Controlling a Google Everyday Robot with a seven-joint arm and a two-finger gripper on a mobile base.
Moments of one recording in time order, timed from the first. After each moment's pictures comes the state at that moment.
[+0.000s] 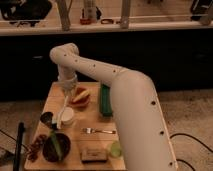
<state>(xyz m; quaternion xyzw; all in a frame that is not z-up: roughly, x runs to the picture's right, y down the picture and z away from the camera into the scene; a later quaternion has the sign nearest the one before) -0.191 0.051 0.780 -0.34 -0.29 -0.49 0.75</state>
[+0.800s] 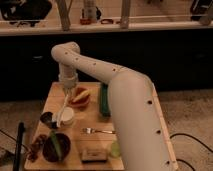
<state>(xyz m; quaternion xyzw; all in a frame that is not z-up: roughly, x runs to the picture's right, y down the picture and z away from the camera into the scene) -0.190 0.045 0.783 -0.34 -0.30 -0.47 0.76</state>
